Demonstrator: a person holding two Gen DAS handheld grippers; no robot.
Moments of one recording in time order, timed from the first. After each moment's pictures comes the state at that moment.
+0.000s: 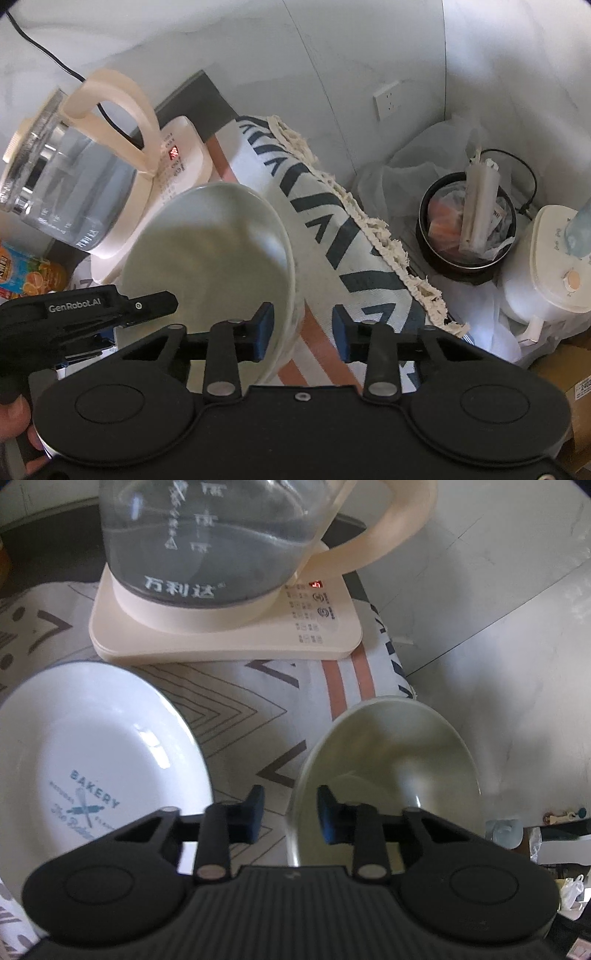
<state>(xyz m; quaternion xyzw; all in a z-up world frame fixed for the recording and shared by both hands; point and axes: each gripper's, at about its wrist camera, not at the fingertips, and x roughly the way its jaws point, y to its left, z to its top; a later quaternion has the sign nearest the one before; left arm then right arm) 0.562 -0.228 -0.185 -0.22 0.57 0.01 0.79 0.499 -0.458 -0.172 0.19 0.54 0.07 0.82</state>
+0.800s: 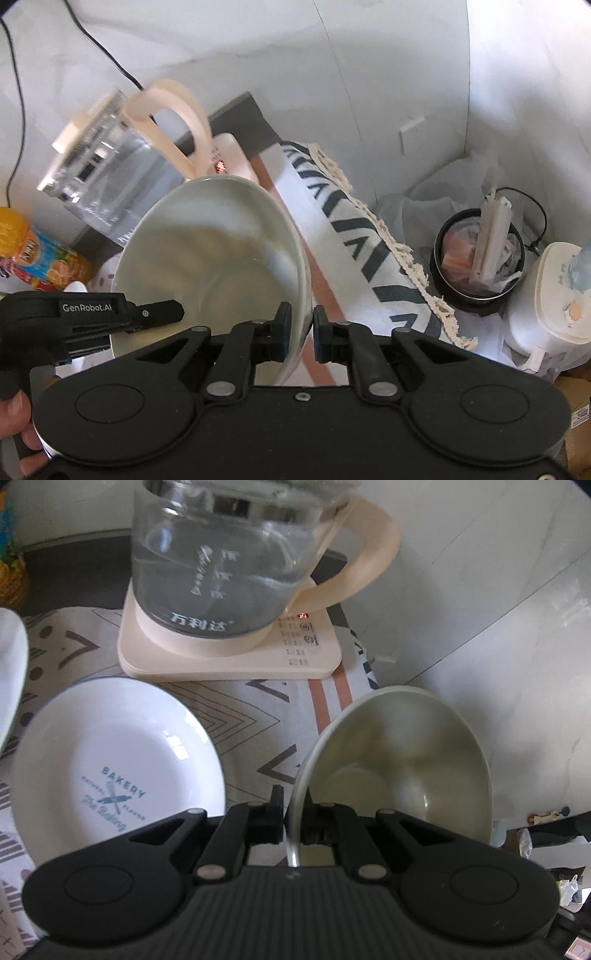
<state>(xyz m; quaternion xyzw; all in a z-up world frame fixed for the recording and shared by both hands) 0.529 -0.217 -0.139 -0.22 0.53 0.00 0.82 0.469 -0.441 -0.127 0.17 0.48 0.10 0.86</state>
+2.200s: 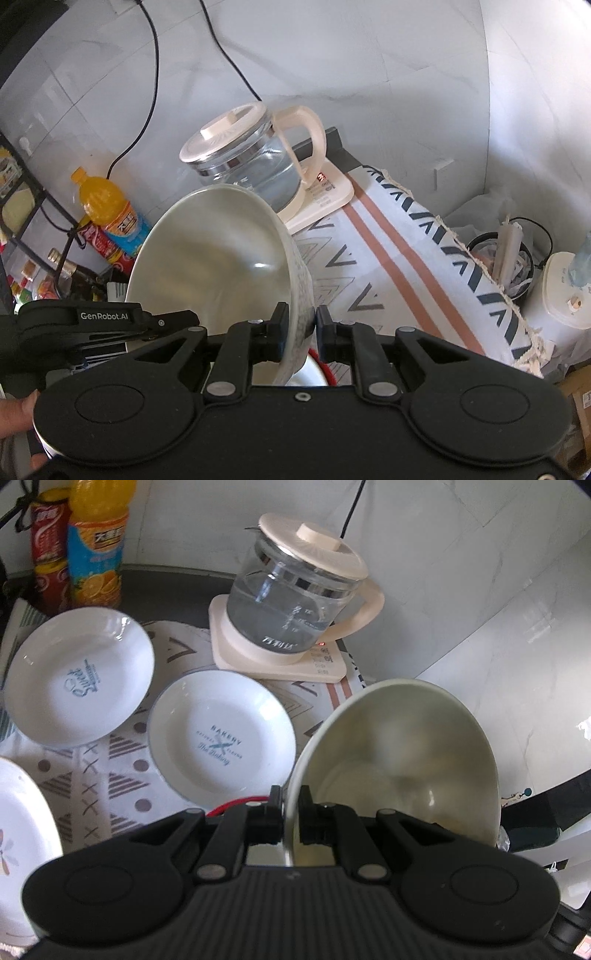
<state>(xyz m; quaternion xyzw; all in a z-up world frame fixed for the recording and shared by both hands) 0.387 -0.137 -0.060 -0.24 0.48 -0.02 0.84 0.332 -0.367 -0.050 0.16 0.41 0.13 0.89</state>
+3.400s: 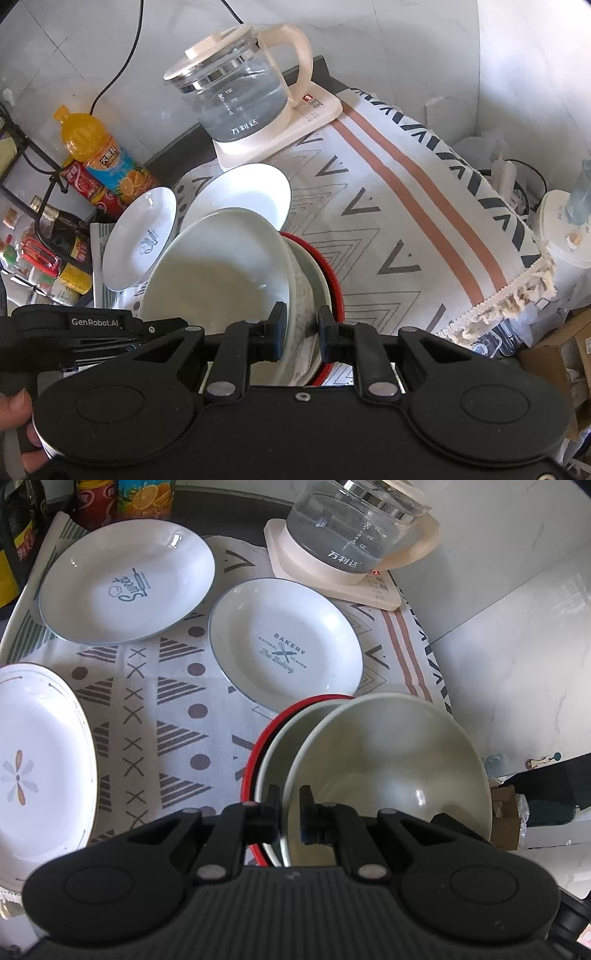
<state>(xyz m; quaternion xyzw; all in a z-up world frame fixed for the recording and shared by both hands) 0.346 -0.118 -0.113 -0.23 0.56 0.00 0.80 0.299 -0.350 -0.104 0.15 0.48 0.12 0.86</state>
